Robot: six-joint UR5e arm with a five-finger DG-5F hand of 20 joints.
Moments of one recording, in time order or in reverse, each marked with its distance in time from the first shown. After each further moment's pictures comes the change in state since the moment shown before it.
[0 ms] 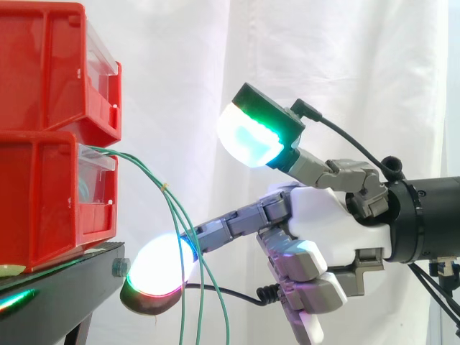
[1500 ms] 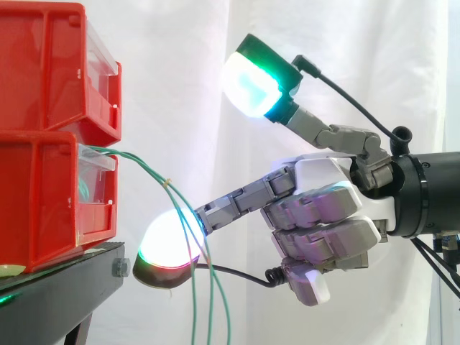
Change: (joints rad) arm 0.002 0.029 0.000 -0.018 0.000 0.029
